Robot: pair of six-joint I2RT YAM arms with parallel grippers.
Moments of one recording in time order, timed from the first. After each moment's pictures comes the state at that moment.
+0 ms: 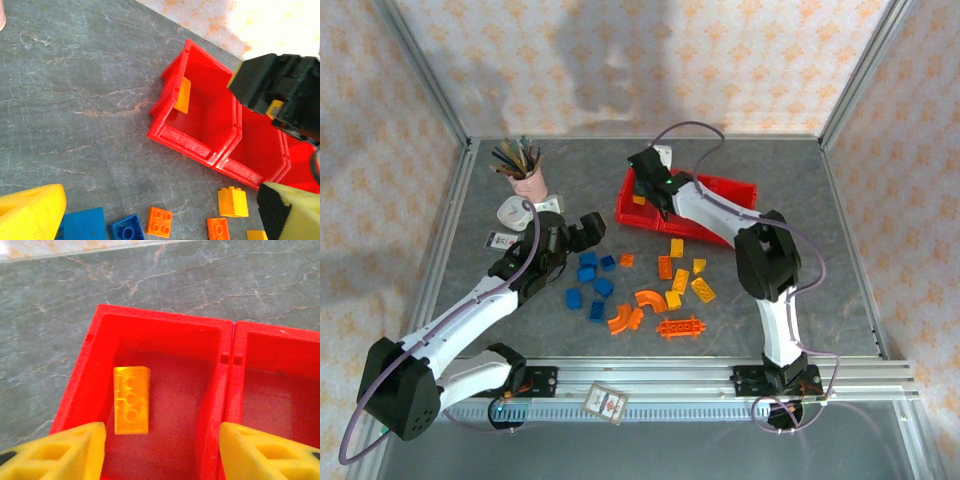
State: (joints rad) left arm -0.44 1.07 0.68 -0.13 -0.15 -0.72; right arm 0.65 2.04 1.69 -0.46 0.38 0.56
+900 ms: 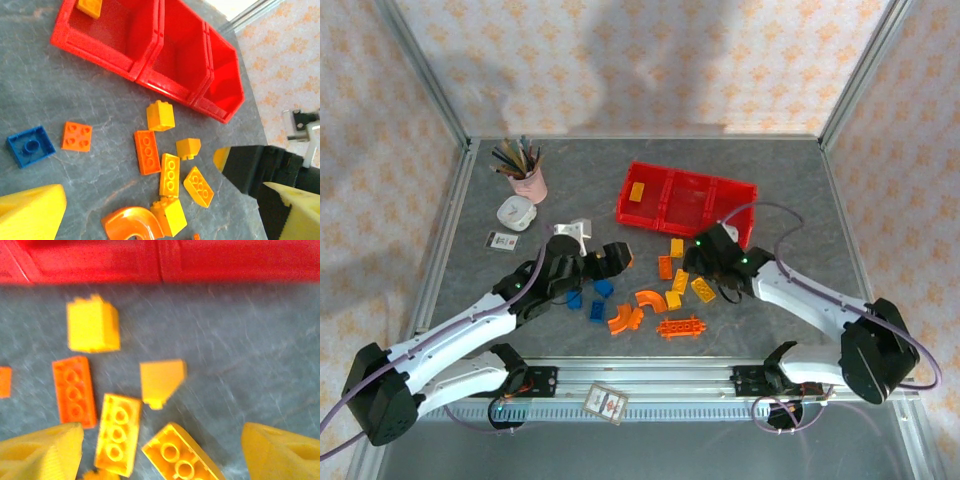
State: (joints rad) left arm -0.69 0.97 0.61 -0.16 -0.02 -0.88; right arm 0.65 1.23 0.73 -0.56 0.19 0.80
